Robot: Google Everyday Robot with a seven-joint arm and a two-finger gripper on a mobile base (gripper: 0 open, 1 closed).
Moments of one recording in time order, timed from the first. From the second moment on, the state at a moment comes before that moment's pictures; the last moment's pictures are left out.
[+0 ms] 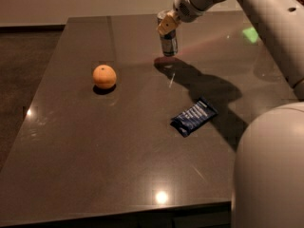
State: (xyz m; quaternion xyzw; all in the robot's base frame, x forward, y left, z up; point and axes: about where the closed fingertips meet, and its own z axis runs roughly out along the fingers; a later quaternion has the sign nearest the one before) arm 0.768 -0.063 0.950 -0.43 0.81 0.09 0.38
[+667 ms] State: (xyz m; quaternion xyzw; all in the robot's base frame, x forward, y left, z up) arm 0.707 -0.077 0.964 -0.54 0.79 0.01 0.29
